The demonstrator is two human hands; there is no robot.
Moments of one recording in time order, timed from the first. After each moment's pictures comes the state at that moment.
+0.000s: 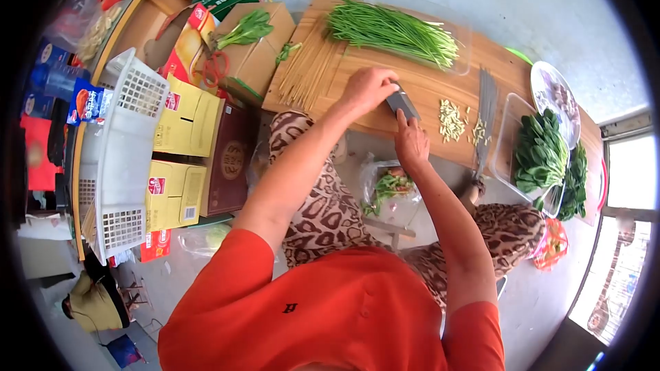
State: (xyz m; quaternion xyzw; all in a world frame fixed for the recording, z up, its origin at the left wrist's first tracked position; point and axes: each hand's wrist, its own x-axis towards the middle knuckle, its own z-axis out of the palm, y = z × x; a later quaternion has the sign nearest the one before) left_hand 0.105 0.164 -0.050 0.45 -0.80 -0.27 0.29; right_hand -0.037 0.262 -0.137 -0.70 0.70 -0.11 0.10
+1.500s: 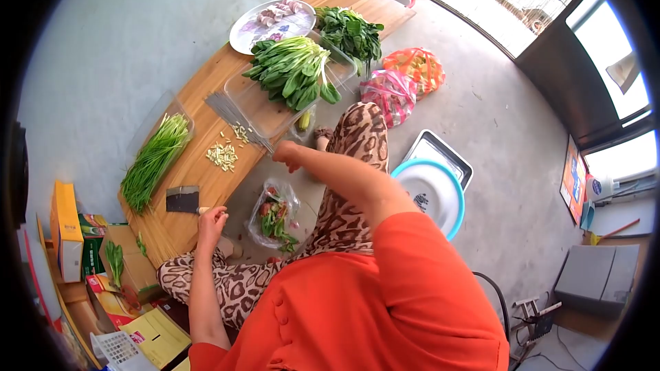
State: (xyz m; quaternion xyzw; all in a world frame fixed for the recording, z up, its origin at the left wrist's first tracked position) left_hand 0.075 0.255 -0.112 0.29 -0.90 -0.33 0.05; right_hand -0.244 0.381 -0.166 -0.18 0.78 -0.23 0.56
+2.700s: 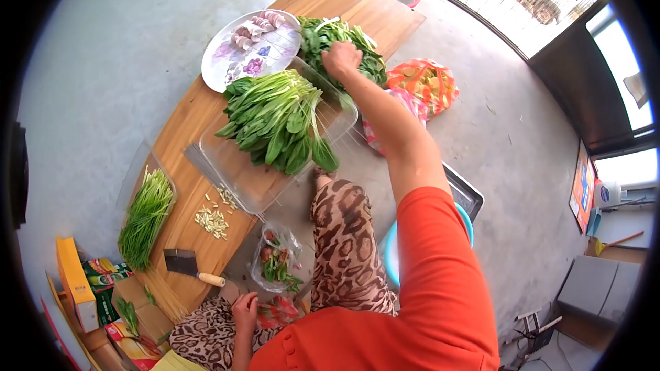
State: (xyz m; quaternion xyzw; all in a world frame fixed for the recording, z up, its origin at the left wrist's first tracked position) left_hand 0.062 0.349 -0.115 0.37 -0.85 -0.37 -0.01; right_hand -0.612 0.381 -0.104 -0.16 0.97 -0.17 0.01
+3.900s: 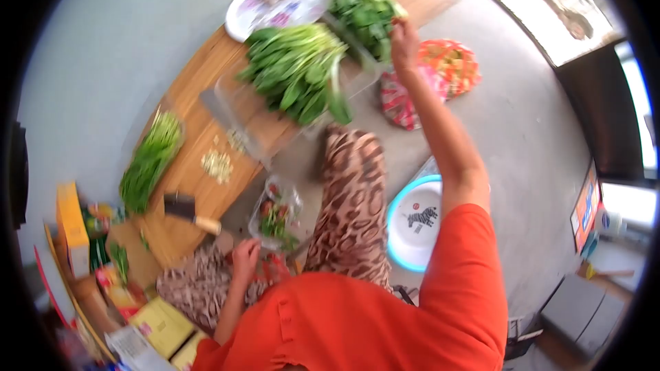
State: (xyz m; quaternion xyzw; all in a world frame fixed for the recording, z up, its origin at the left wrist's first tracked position) left_hand 0.056 0.363 -0.139 0.32 -0.87 -0.36 0.01; right_hand -0.587 0.481 -0.135 -0.16 0.74 -0.64 -0.09
